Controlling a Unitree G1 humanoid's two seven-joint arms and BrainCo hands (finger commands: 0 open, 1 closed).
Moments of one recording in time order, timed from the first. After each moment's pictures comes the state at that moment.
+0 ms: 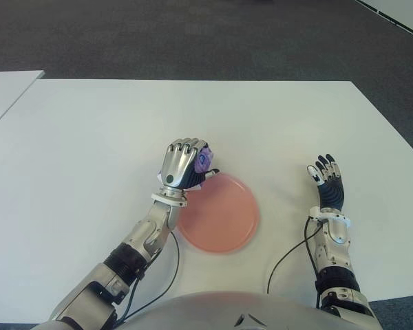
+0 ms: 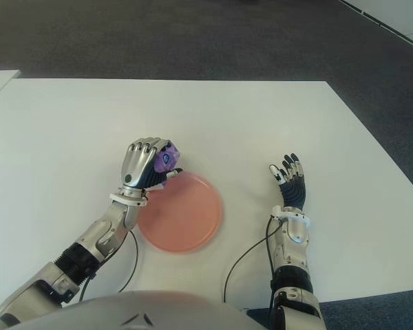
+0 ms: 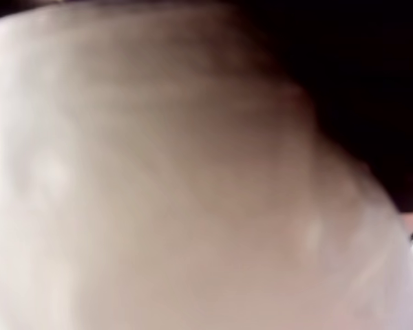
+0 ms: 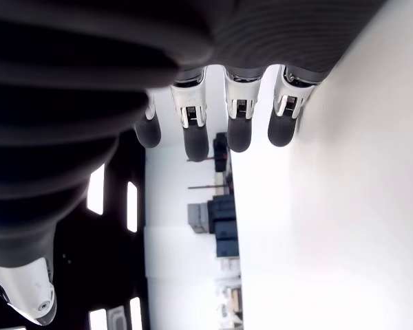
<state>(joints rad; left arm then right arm) -0.16 0.27 -0.55 0.23 0.93 -0.01 0.77 -0.06 -0.18 -0.28 0.57 0.21 -0.43 0.04</state>
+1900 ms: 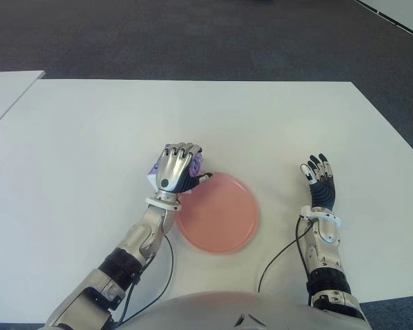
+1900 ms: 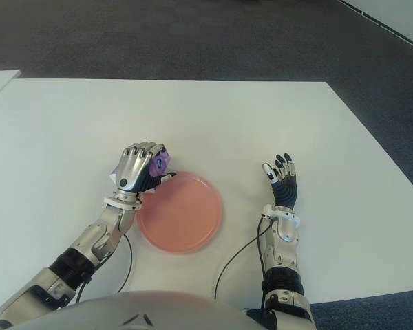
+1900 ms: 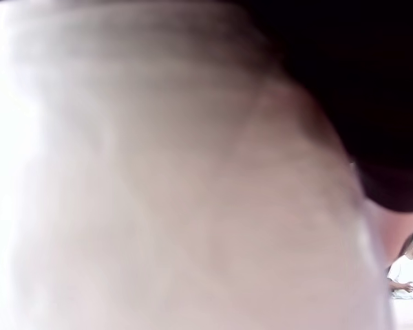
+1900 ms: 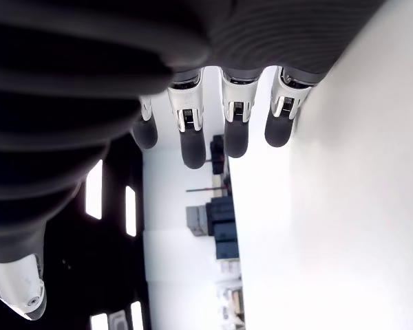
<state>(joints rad) -0.13 0.28 -0.51 0.24 1.00 0.00 0.77 -0.04 -0.12 -0.25 0.51 0.18 -0.40 -0.02</state>
